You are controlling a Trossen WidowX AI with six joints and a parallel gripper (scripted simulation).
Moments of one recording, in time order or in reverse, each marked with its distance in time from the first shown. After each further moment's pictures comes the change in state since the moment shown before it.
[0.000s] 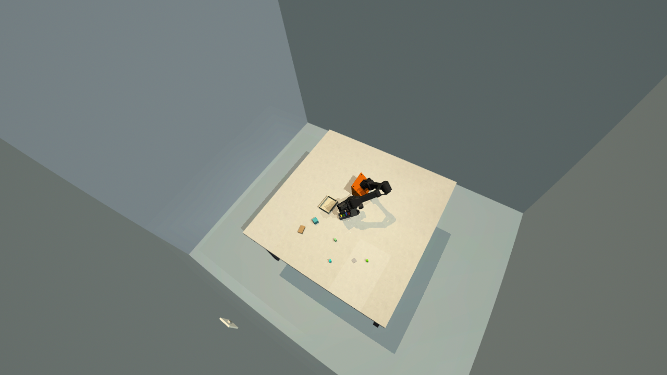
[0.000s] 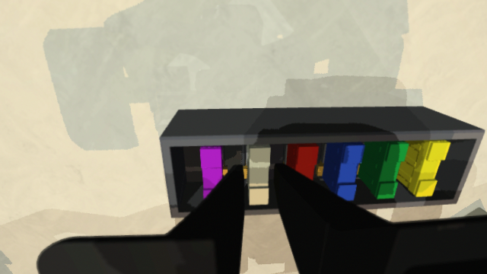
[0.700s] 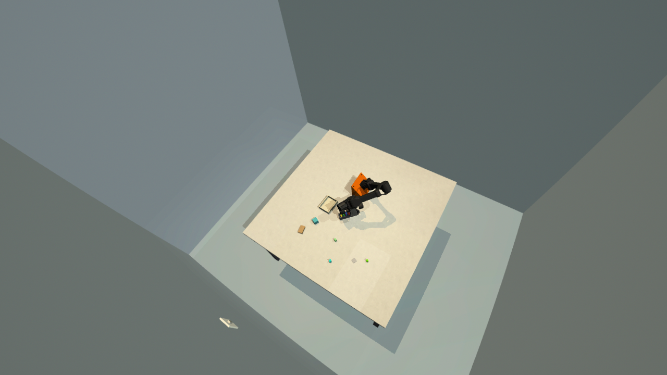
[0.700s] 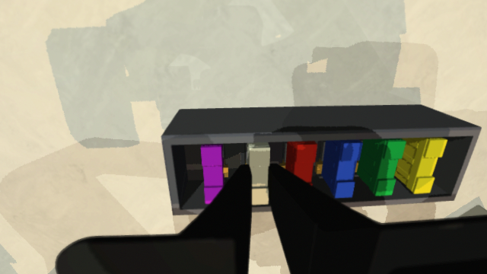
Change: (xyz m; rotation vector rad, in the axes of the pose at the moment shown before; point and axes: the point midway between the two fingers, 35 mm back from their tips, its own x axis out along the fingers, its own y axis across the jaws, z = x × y) arm -0.002 0.000 0.000 0.006 -0.001 0.002
